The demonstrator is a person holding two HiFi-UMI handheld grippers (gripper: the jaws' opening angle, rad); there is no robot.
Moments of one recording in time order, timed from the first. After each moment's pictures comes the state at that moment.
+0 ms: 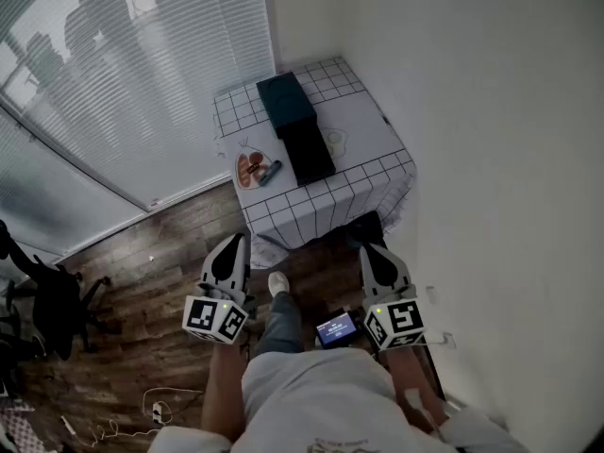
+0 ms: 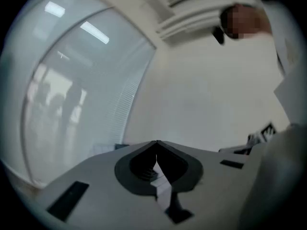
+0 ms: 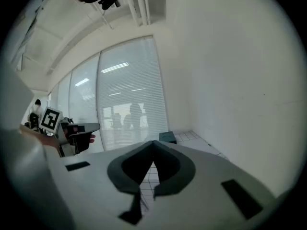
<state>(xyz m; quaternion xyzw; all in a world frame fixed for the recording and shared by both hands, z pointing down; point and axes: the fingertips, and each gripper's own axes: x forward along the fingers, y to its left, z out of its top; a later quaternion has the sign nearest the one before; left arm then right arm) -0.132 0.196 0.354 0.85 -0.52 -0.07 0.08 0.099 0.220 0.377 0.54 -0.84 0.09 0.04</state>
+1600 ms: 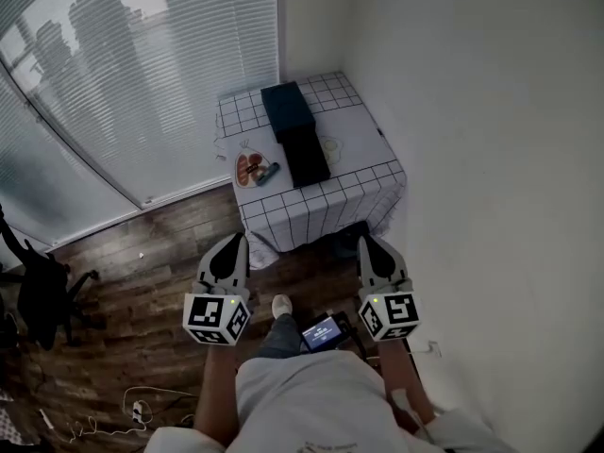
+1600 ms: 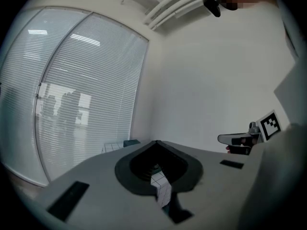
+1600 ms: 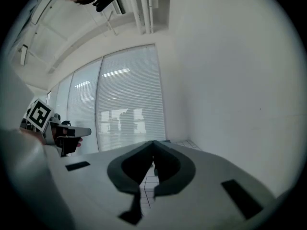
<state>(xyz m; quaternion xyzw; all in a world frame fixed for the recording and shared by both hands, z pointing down) -0.121 0.235 0.339 0.83 -0.55 0.01 0.09 0.111 0.237 0.343 0.56 -0.82 0.06 0.03</state>
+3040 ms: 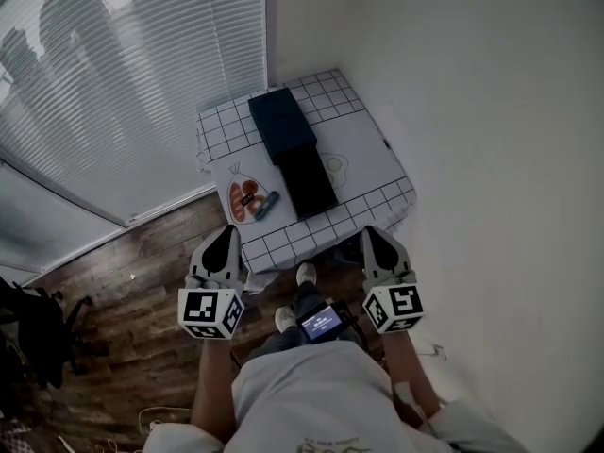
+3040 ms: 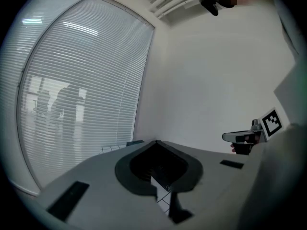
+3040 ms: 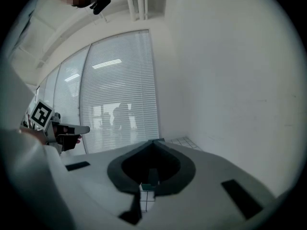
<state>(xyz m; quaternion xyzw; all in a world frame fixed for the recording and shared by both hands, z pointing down) -0.161 0.059 0.370 0.84 -0.53 0.03 0.10 0.090 0.081 0.372 0.59 -0.80 0.08 0.06</state>
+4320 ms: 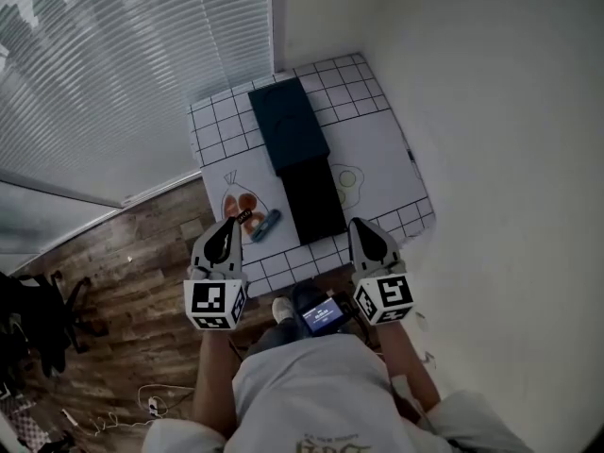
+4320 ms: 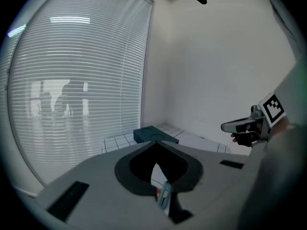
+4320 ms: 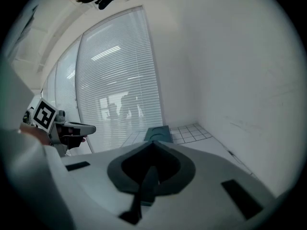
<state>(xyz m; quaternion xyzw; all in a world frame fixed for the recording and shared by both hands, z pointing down) -0.149 -0.067 0.446 0.82 -0.55 0.13 0.13 0.076 -0.059 0.447 0.54 -0.82 0.15 0.12</state>
